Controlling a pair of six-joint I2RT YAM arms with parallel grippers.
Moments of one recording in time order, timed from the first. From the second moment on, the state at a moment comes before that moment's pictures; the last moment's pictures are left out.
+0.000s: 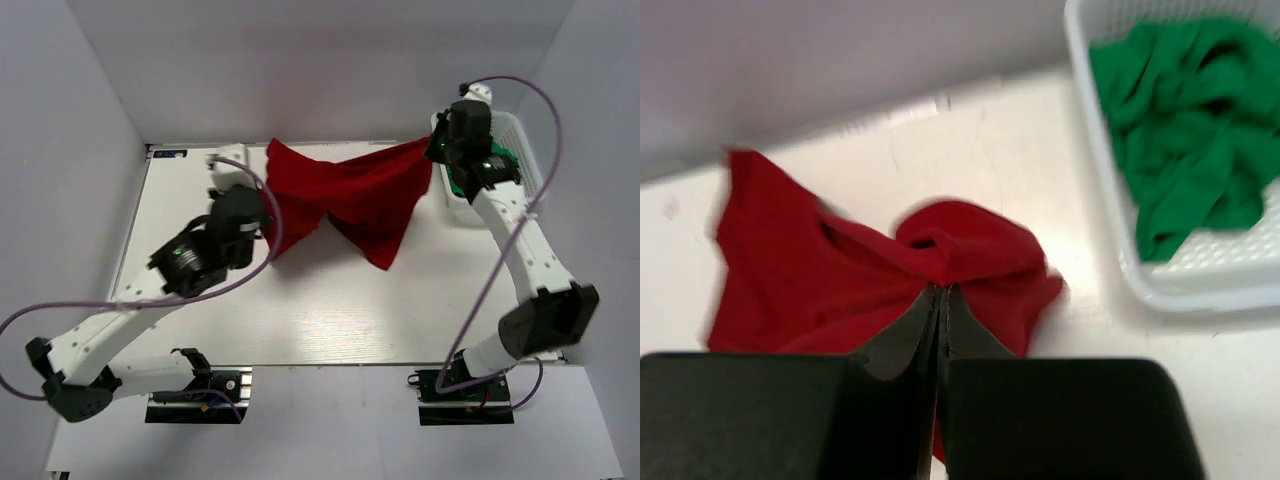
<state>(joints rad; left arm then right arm) -0.90 1.13 1.31 -0.62 -0.86 -0.47 0.27 1.54 1.59 -0.51 0.18 0.37</state>
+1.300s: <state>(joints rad) -0.90 0.97 1.55 -0.11 -0.64 0.08 0.33 1.43 1.93 -0.43 -0.84 0.36</state>
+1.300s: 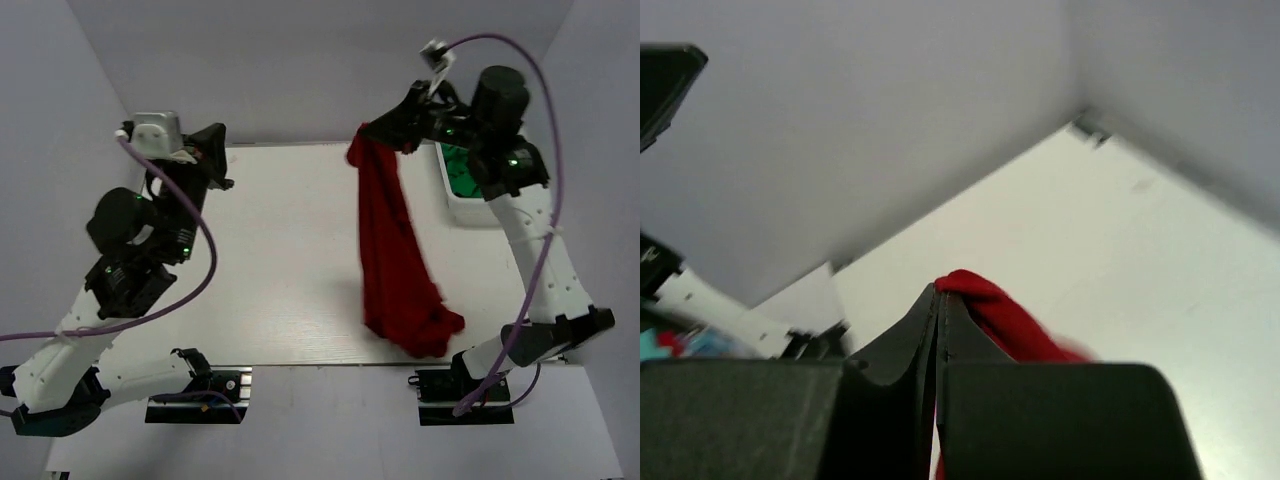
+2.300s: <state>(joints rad) -0.52 1.49 1.07 -0.56 -0.53 -0.64 0.35 1.66 1.25 -0.48 -0.02 0.34</state>
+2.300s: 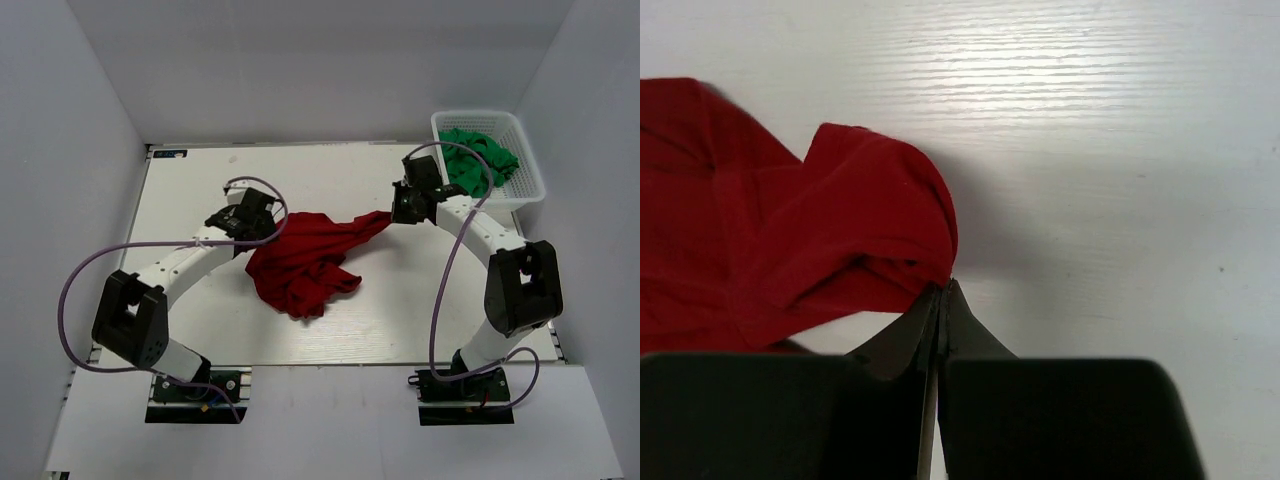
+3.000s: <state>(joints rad) -0.37 1.55 0.82 -0.30 -0.17 -0.64 0.28 1.69 1.25 -0.48 -0.11 0.34</state>
